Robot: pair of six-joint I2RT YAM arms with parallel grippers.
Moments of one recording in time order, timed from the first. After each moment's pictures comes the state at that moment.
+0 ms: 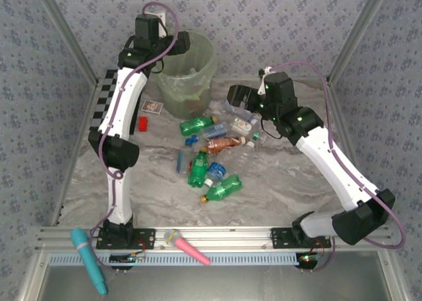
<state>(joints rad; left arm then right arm) -0.32 2.16 2.57 -0.80 -0.01 -0.28 0.50 1.33 1.42 -0.54 0.01 0.57</state>
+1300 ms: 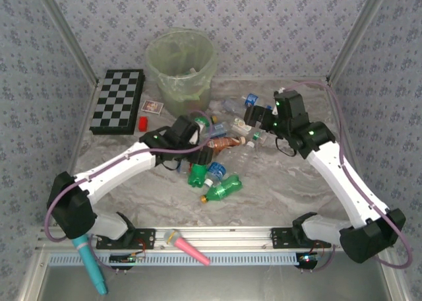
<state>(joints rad) -0.83 1.41 1.14 -0.69 -0.02 -0.38 0.42 1.16 1.23 -0.74 0.04 0.59</state>
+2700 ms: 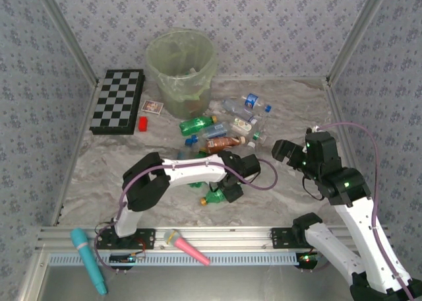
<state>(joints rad) -1.20 2.02 1.51 -0.95 -0.13 -0.16 0.35 0.72 1.01 -1.01 0.09 0.64</state>
